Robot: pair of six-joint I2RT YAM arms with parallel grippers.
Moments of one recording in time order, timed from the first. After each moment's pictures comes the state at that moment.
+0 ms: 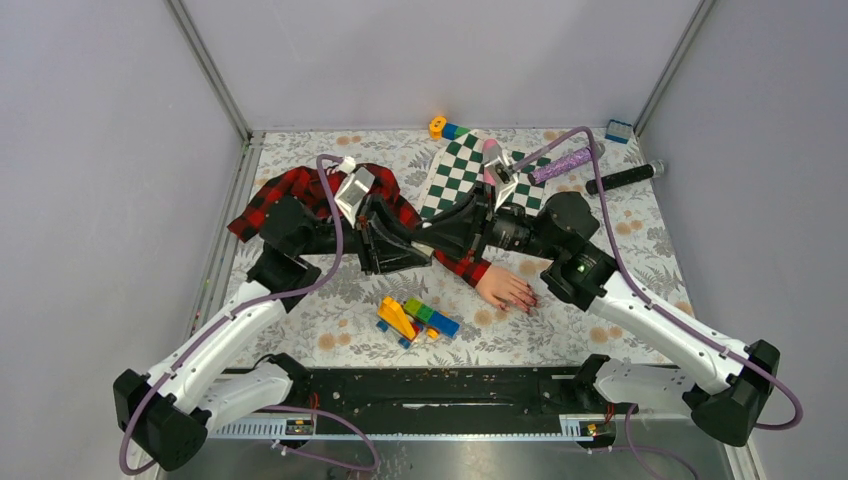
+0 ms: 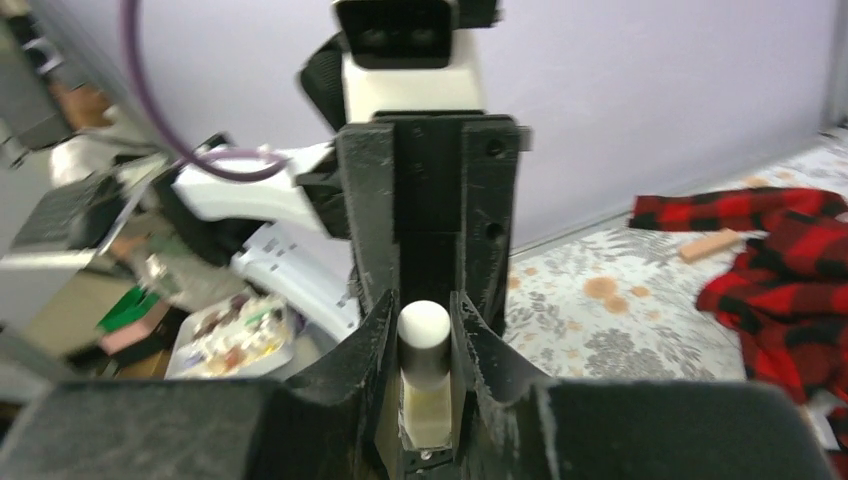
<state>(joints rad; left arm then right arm) -0.58 0.97 0.89 0.33 1.00 -0.59 0.84 1.09 1.03 0.28 -0.52 0.54</state>
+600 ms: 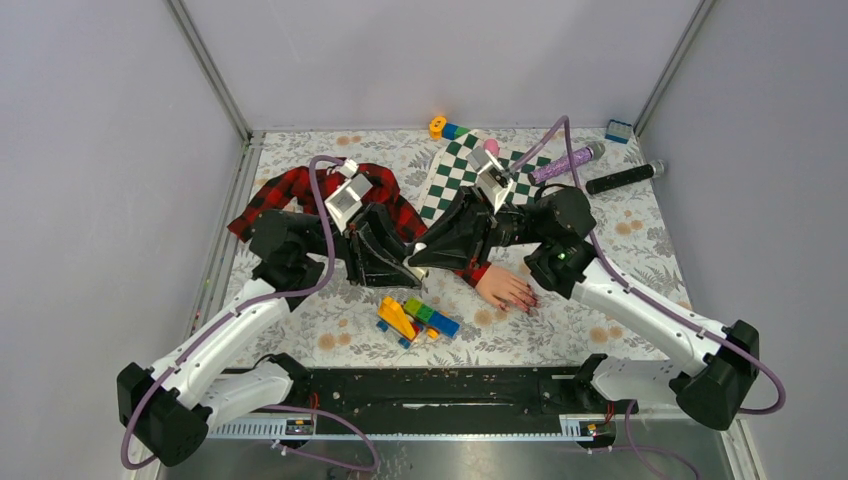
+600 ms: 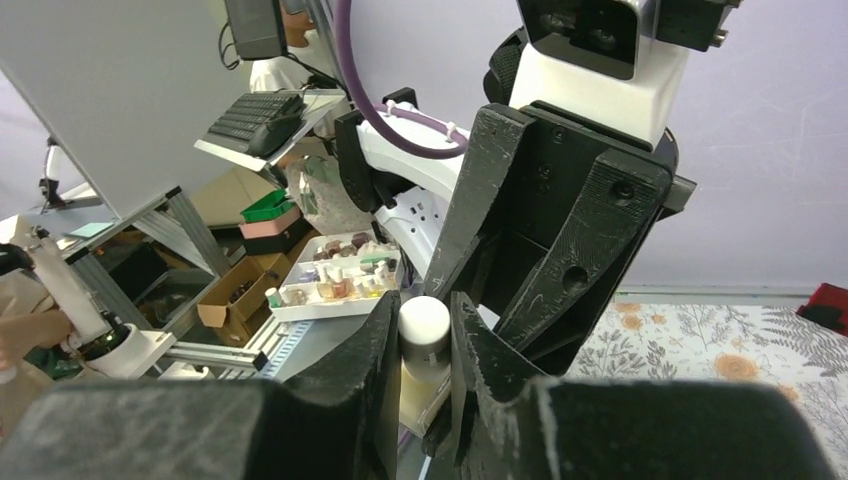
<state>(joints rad) -0.59 1.00 0.87 0.76 1.25 -0.96 0.82 1.20 1.07 0.68 -0.96 0.72</state>
